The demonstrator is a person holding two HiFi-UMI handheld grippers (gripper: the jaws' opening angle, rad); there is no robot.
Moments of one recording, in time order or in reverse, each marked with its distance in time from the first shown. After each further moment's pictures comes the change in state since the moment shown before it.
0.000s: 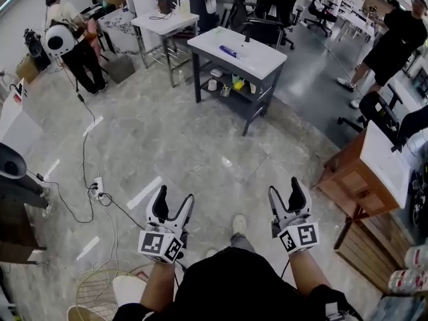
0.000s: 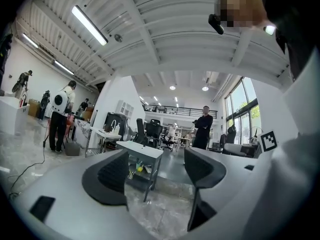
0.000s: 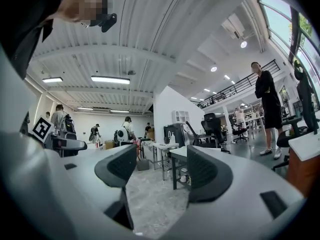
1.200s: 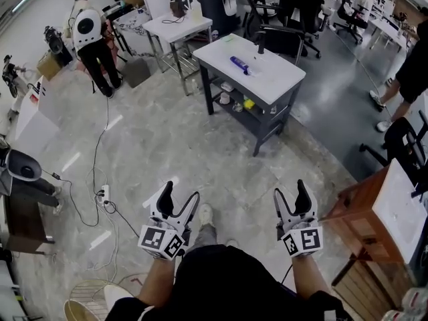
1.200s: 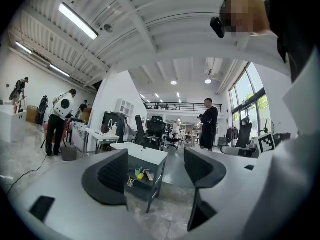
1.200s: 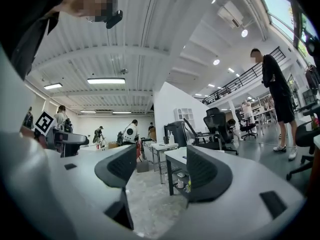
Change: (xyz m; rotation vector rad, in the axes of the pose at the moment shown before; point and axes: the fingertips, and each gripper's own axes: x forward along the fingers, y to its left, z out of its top) left arm 0.240 -0.028 0.012 0.056 0.025 0.052; right arm 0.170 -0.192 0.000 0.025 0.010 0.093
